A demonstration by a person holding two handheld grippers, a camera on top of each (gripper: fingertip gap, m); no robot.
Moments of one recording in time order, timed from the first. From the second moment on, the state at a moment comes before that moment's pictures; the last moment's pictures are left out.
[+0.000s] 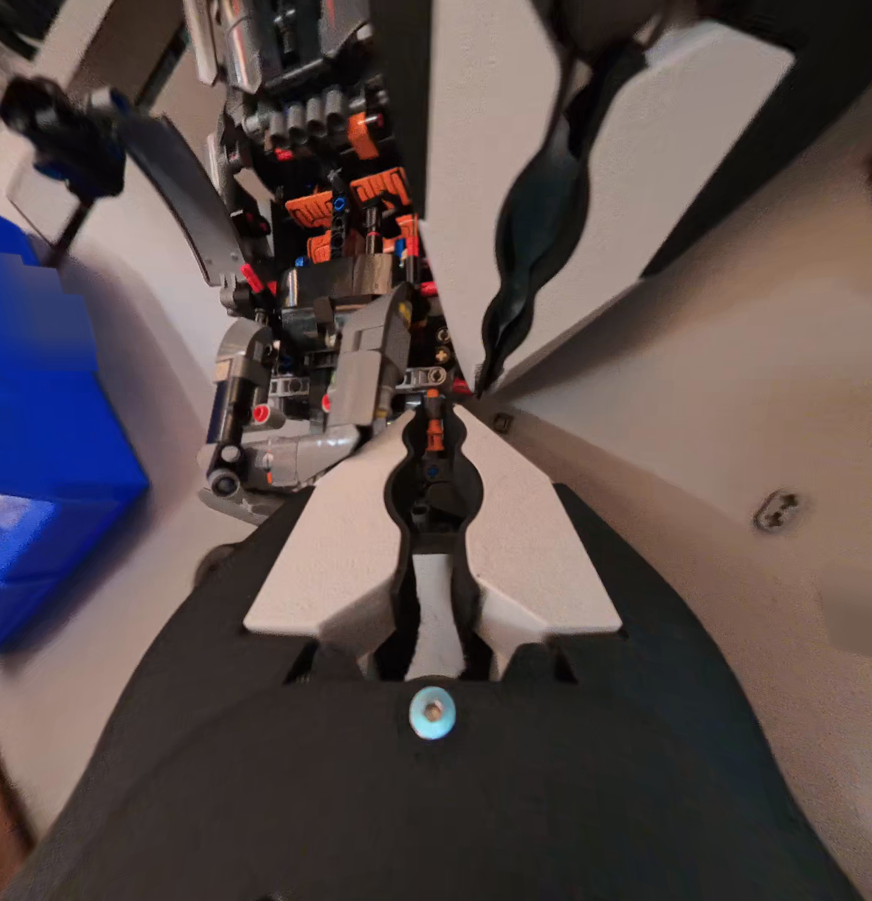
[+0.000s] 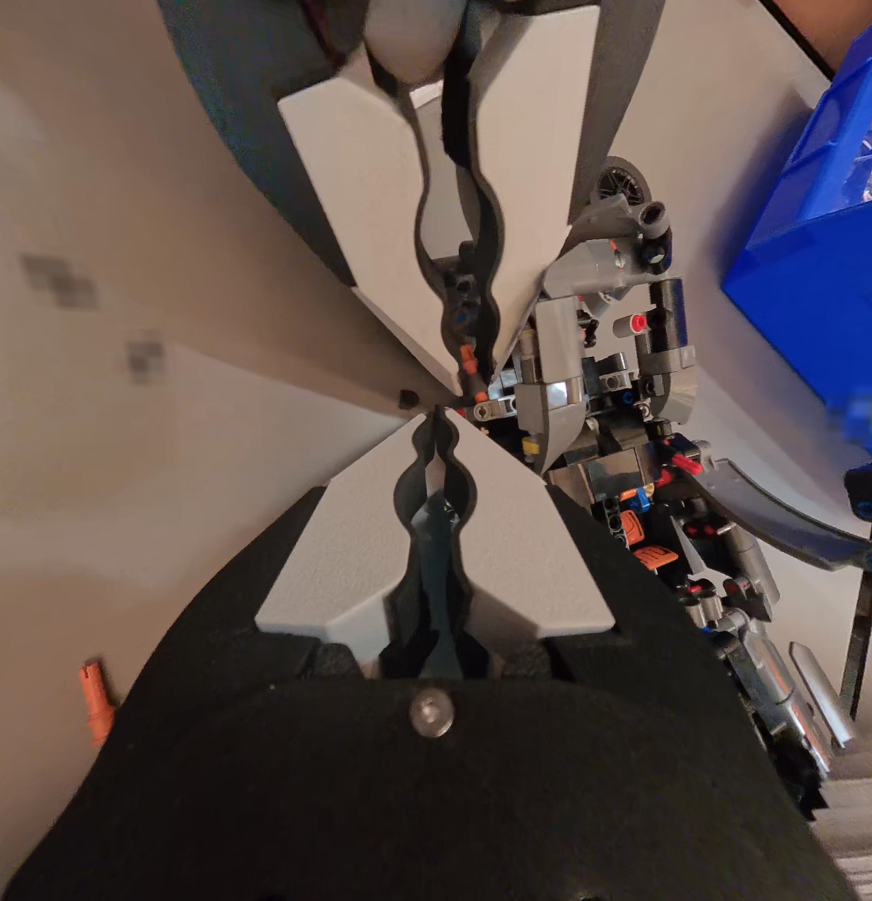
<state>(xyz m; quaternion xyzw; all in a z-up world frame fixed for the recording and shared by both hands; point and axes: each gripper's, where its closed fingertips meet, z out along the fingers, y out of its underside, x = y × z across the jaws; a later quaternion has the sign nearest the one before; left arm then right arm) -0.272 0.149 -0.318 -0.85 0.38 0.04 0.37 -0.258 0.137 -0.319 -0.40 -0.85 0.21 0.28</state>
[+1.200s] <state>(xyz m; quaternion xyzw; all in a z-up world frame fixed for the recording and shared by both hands) -0.271 0.161 -0.324 -0.87 0.34 0.08 0.35 -0.253 0.138 -0.318 -0.41 -0.84 0.22 0.27</state>
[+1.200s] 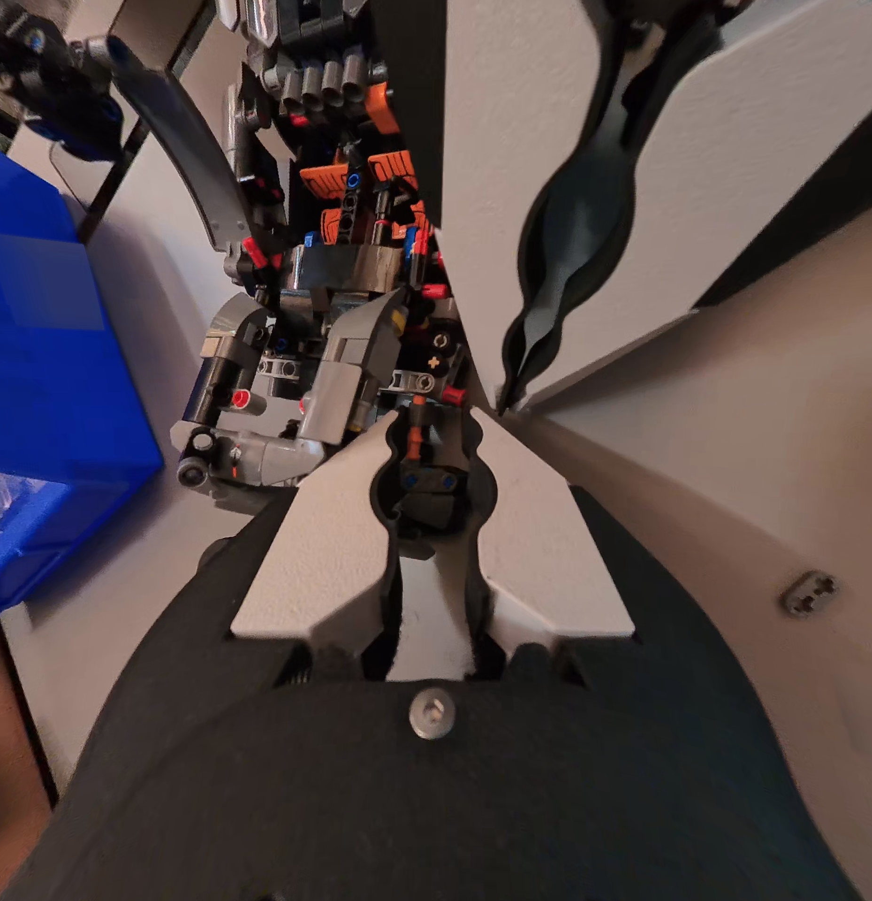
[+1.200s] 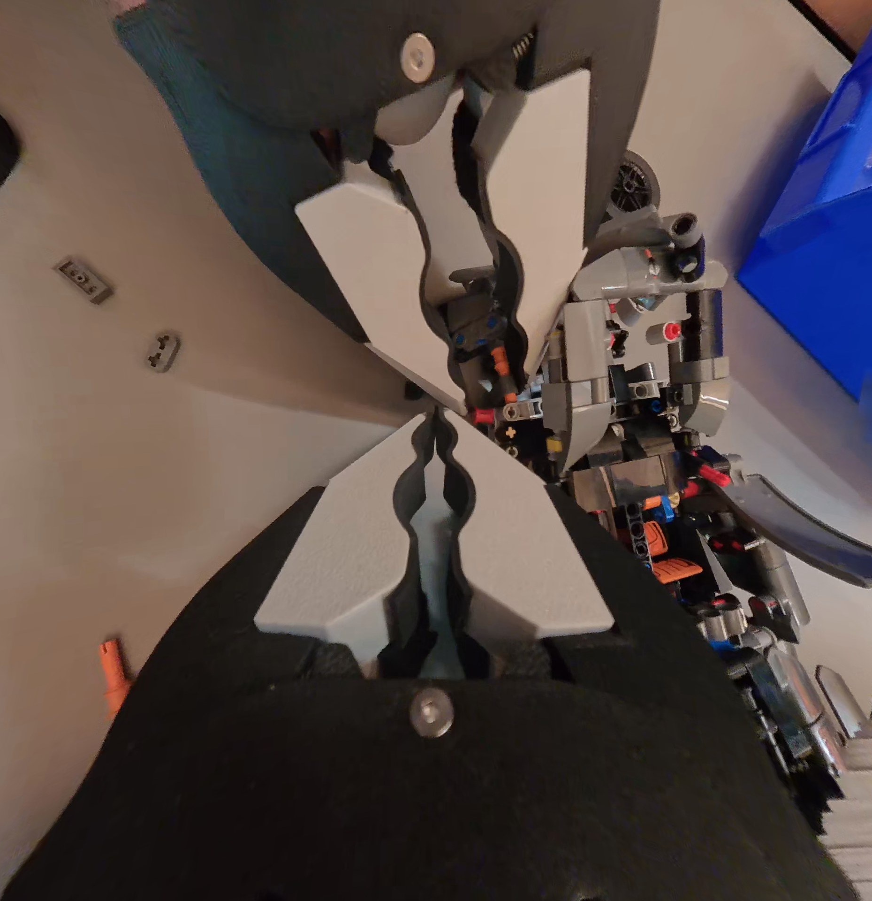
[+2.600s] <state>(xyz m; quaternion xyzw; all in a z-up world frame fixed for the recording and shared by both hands) -0.234 0.132 -0.282 -0.91 0.19 -0.18 0.31 -0.209 0.117 -0.274 -0.40 -0.80 0.18 0.41</state>
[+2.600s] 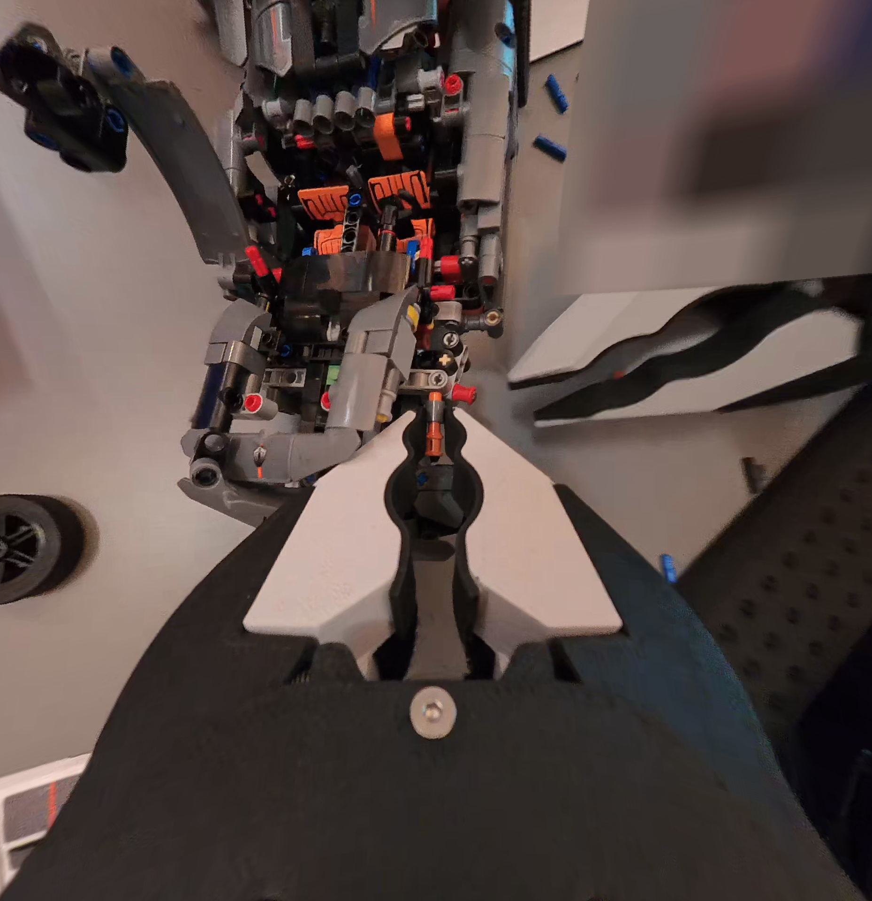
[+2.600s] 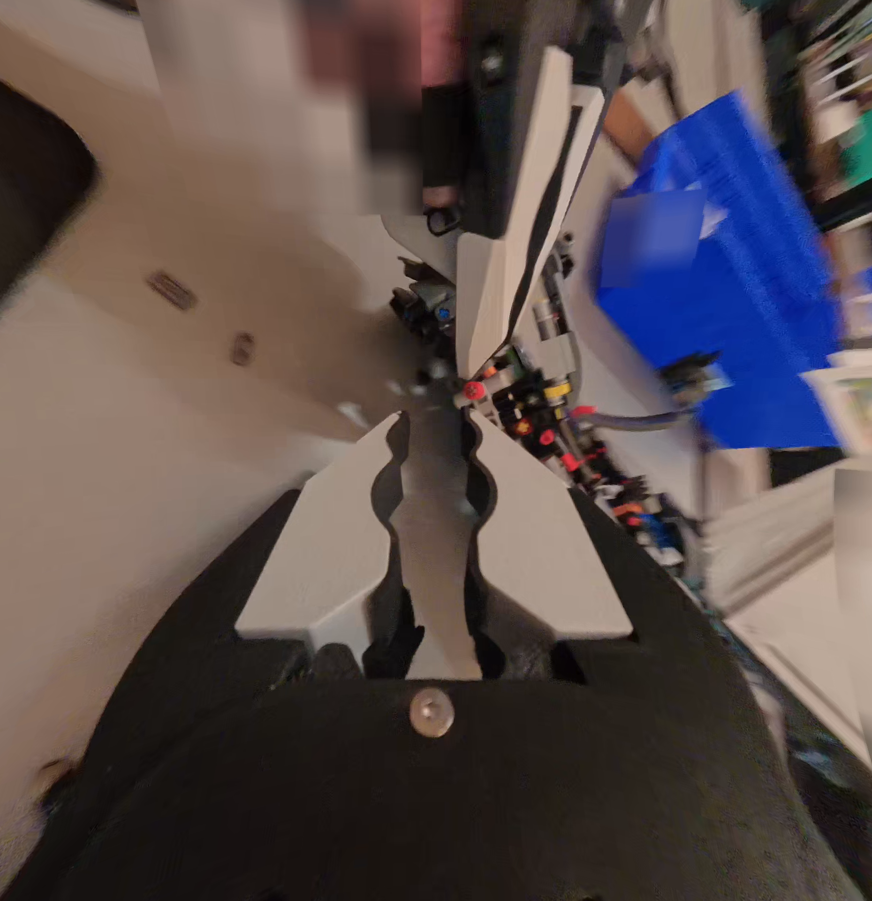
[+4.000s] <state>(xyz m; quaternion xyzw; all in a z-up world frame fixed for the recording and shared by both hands) -0.221 0.125 -0.263 -0.87 0.11 -0.39 0.28 -0.227 0.124 -0.265 -0.26 -0.78 0.03 0.56</state>
